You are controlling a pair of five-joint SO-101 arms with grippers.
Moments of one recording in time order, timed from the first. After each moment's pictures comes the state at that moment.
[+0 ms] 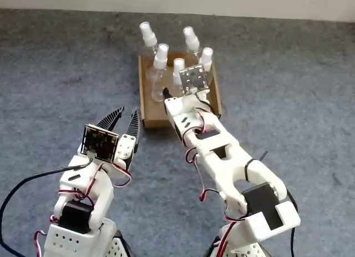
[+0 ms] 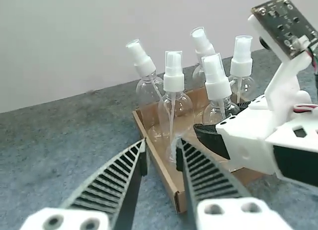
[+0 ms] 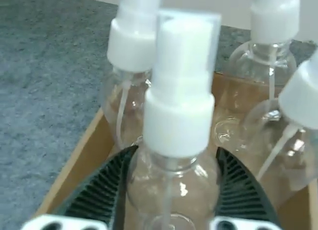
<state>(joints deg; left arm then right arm) 9.1 -94.7 81.5 33.8 -1.7 -25.3 0.5 46.0 -15.1 0.8</state>
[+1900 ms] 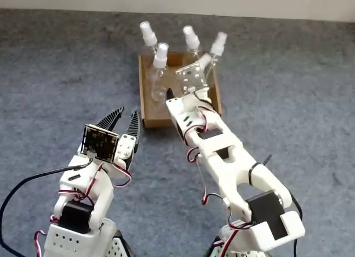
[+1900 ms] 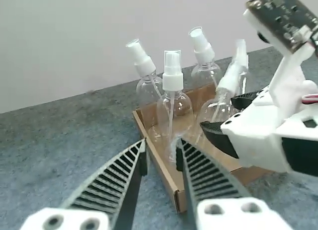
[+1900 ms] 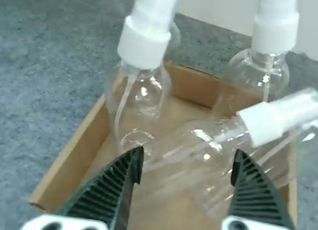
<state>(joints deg) 9.1 -94.7 81.5 33.8 -1.8 -25.8 -4.7 46.1 -9.6 7.8</state>
